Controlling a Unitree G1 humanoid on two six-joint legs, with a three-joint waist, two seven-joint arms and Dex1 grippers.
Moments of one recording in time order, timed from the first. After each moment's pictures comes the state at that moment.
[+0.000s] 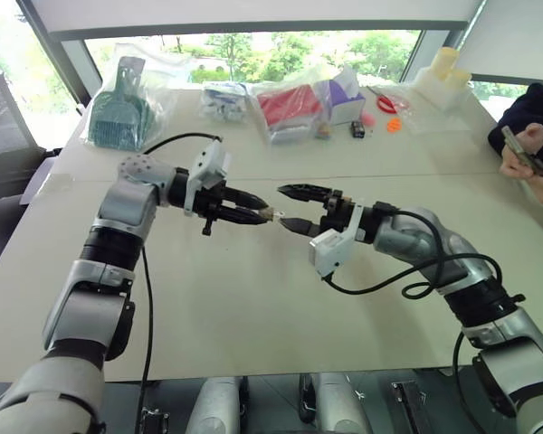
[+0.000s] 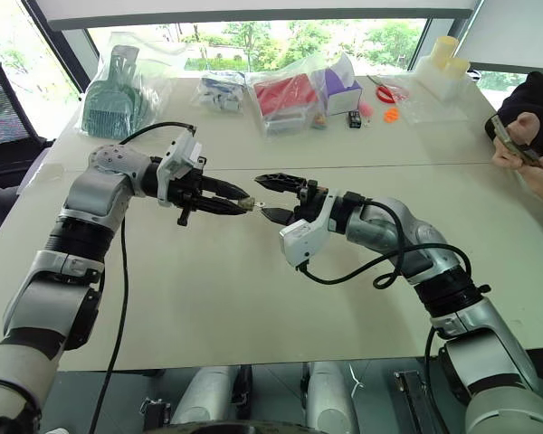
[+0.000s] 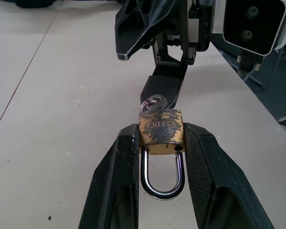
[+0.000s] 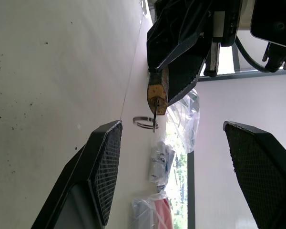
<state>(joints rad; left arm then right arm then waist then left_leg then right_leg) -0.93 0.52 -0.17 0.48 -0.30 0.23 -1.57 -0.64 -0.66 0.33 0.09 -0.49 -0.69 0.48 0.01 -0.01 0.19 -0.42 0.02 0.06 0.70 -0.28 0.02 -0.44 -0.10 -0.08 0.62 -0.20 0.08</state>
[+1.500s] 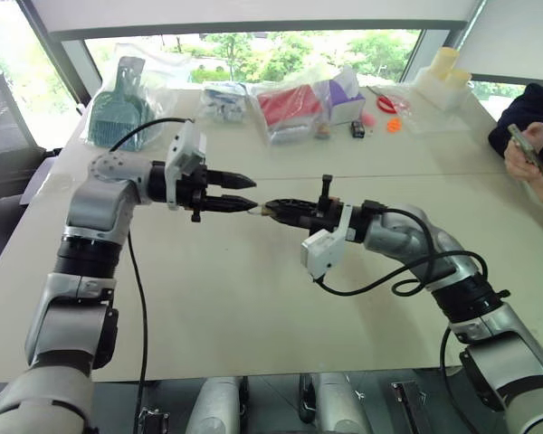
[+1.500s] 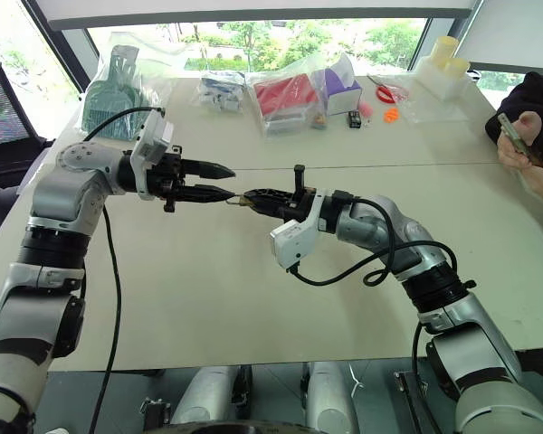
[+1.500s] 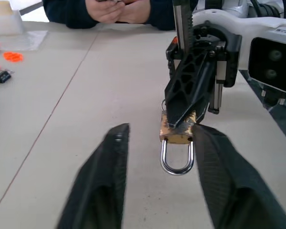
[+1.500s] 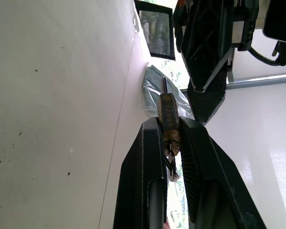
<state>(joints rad) -0.84 0.58 -0.06 0.27 -0.38 0.39 -1.44 -0.67 -0.61 0.34 0.11 -0.47 -0.71 0.52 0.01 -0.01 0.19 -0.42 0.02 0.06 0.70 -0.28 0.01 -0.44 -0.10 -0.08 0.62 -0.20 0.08</state>
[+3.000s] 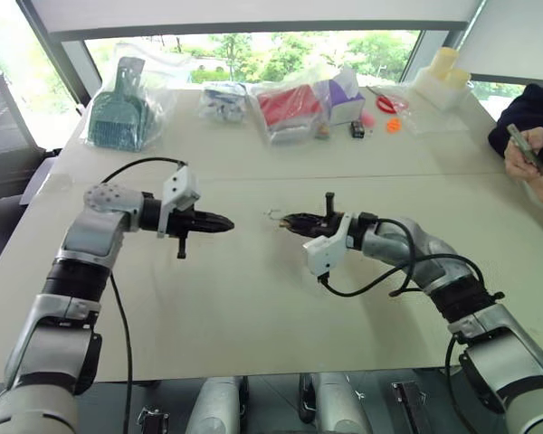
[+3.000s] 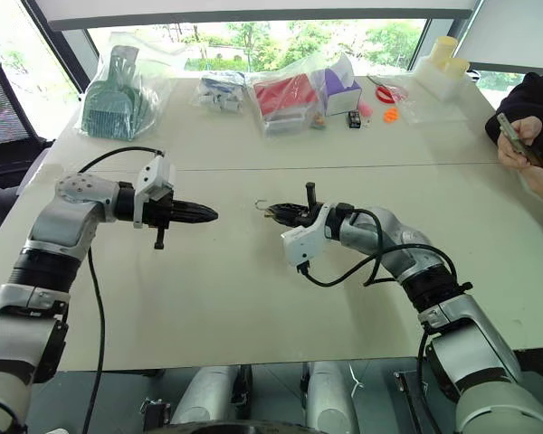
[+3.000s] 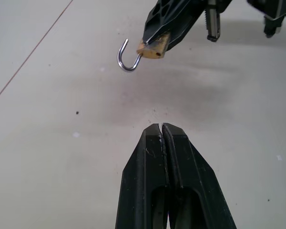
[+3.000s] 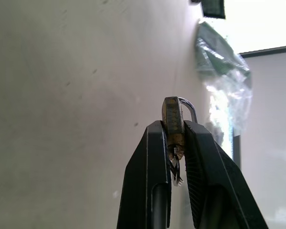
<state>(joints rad) -0.70 0.66 -0.13 0.32 -0.27 0.25 -1.39 -0.67 -0.61 0.40 0.39 -0.62 -0.71 0.46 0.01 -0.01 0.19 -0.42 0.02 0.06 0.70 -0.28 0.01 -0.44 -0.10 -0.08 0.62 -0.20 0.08</state>
